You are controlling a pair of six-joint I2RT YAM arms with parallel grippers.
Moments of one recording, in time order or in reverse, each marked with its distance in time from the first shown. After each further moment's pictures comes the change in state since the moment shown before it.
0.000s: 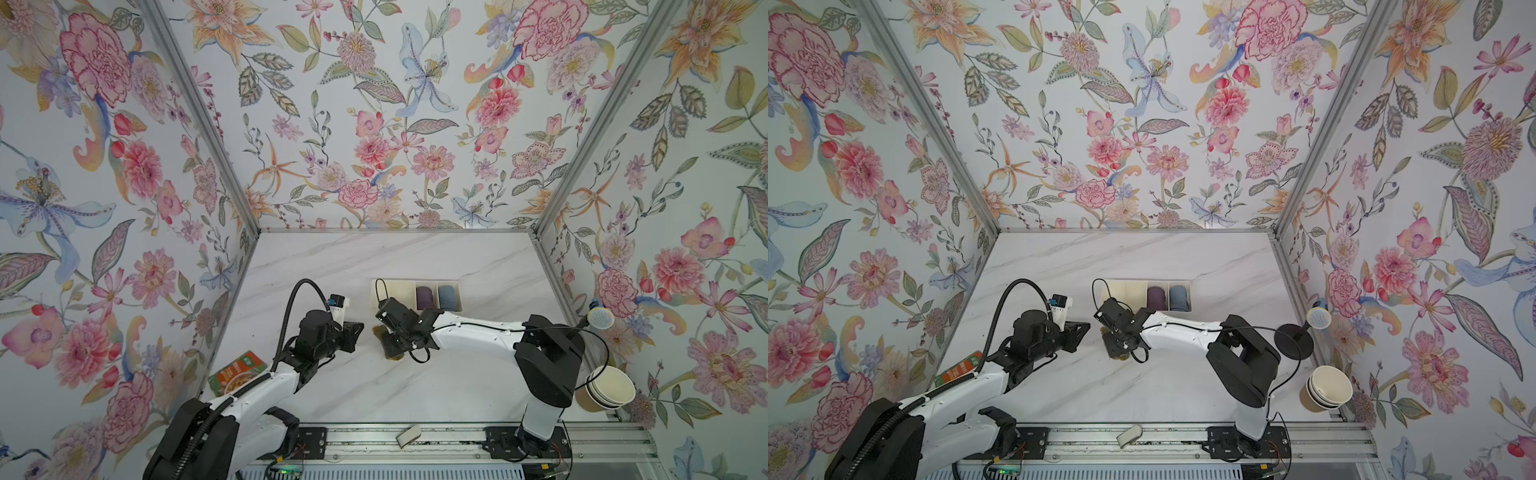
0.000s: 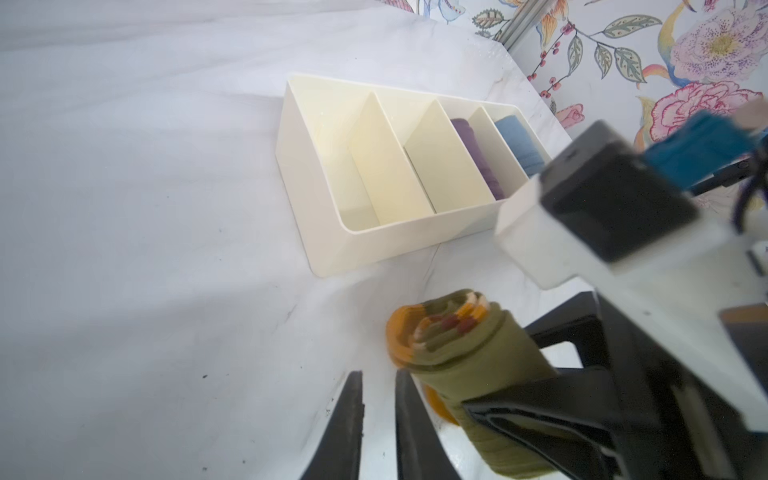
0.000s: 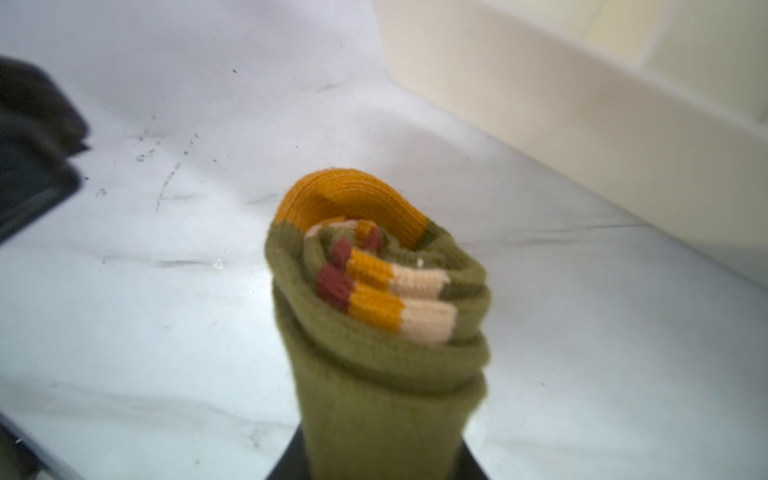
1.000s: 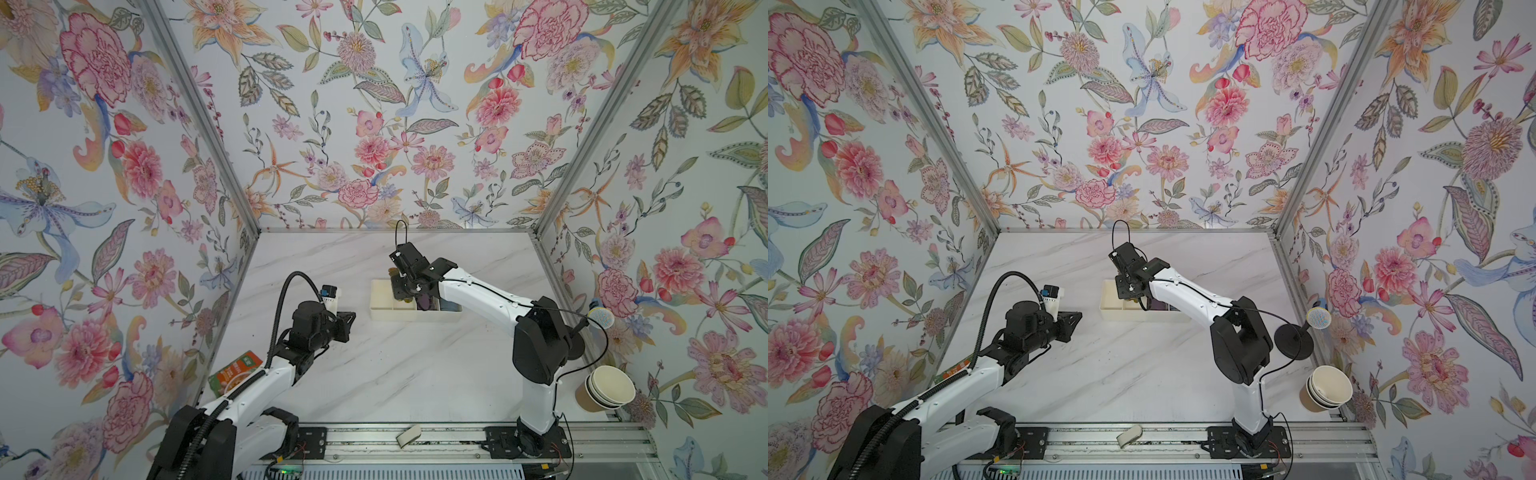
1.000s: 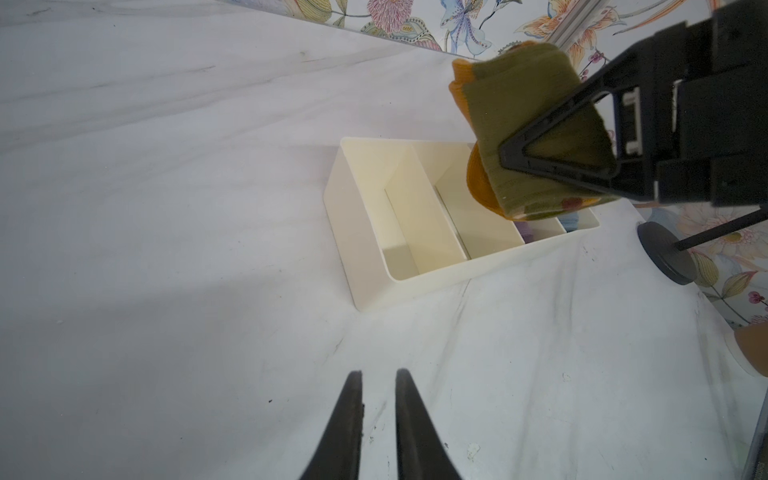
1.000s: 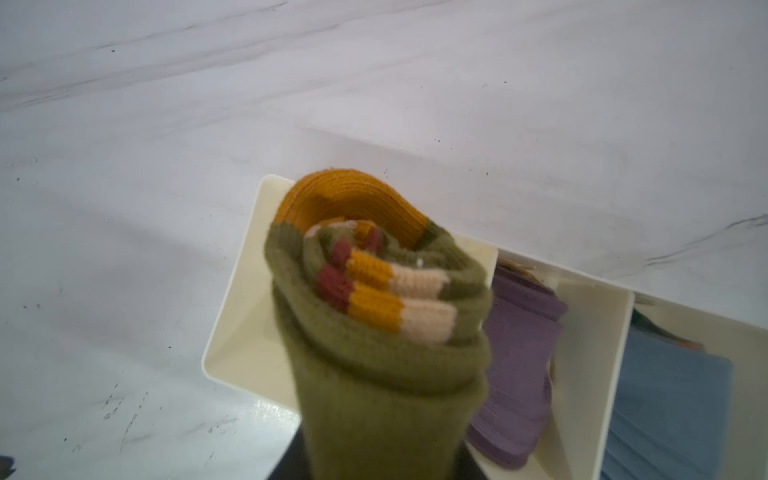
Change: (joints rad) left arm 0.080 0.000 0.067 -0.067 -0.011 0.056; right arm -0.250 0.182 0.426 -0.148 0.105 -0.069
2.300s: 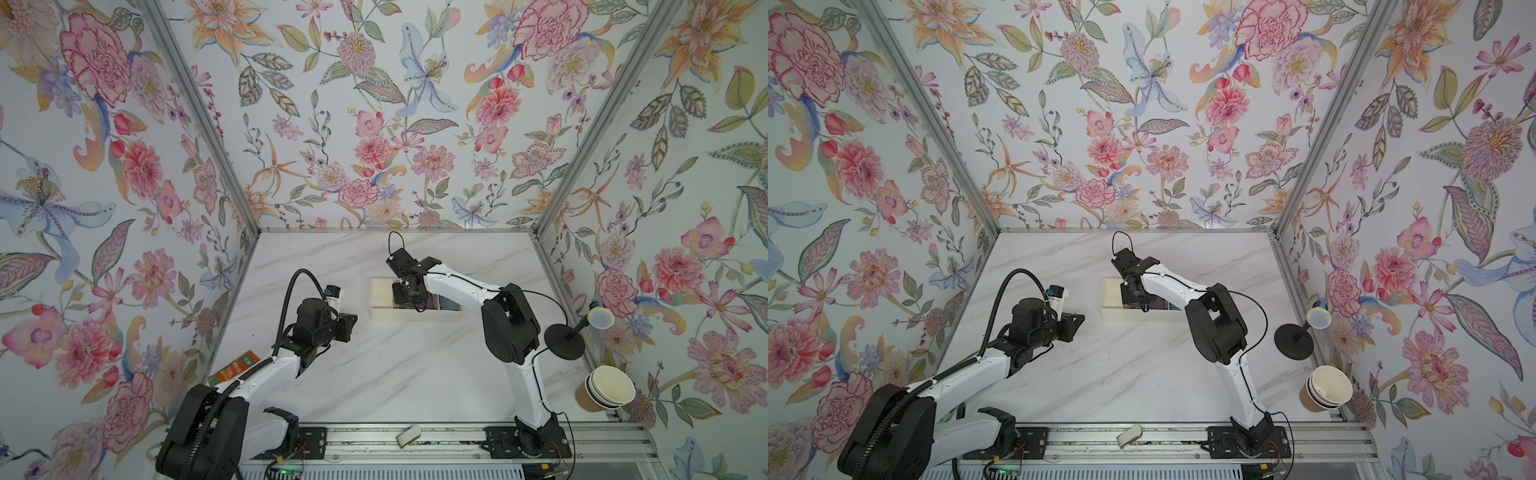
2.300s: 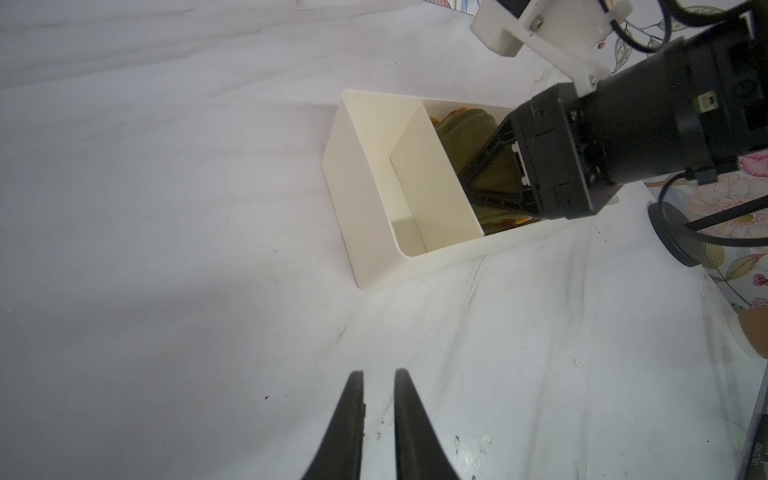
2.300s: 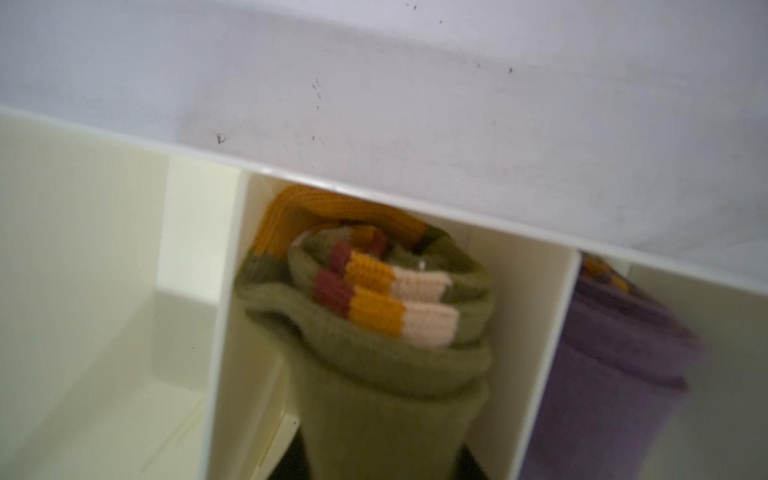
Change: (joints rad) left arm 0.018 0.106 0.024 0.007 0.050 0.011; right arm -0.056 0.220 0.112 -0.130 -0.055 0.054
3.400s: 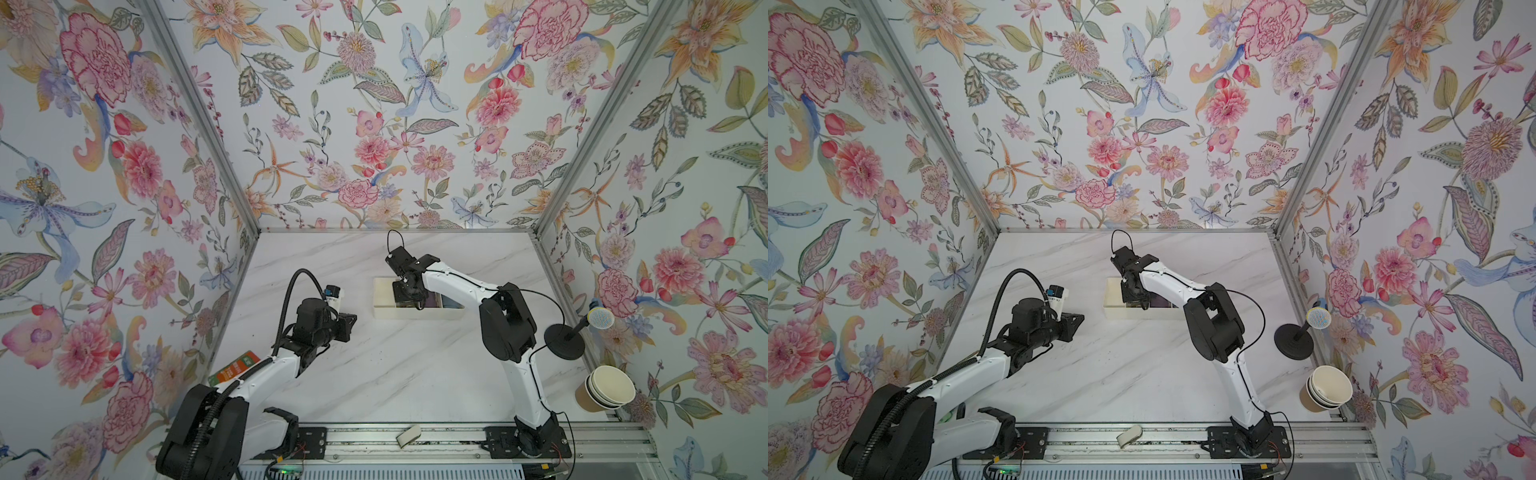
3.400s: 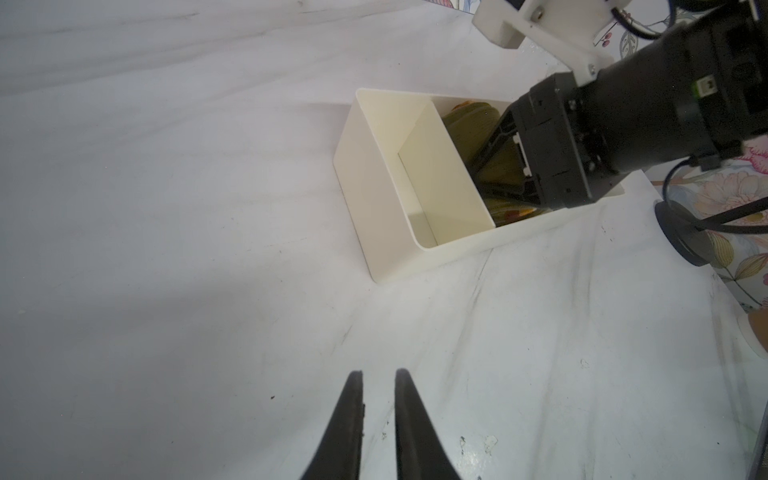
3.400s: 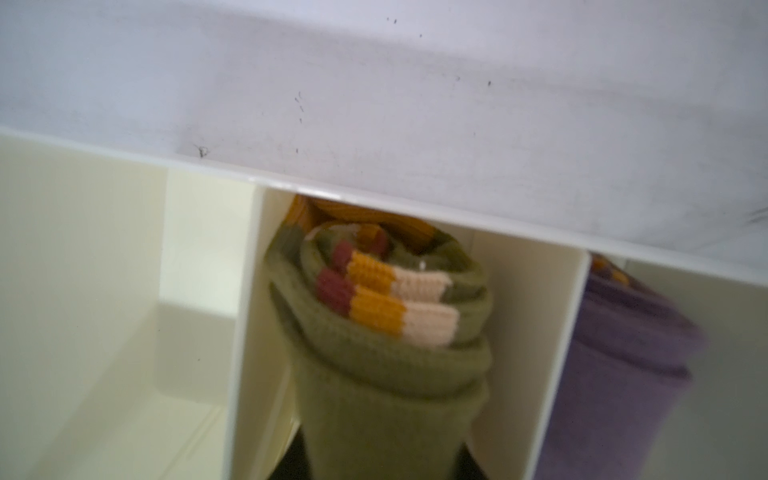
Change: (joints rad) left arm 0.003 0.000 0.000 -0.001 -0.008 0.011; right arm -0.002 0.043 0.061 -0.048 0.027 0.000
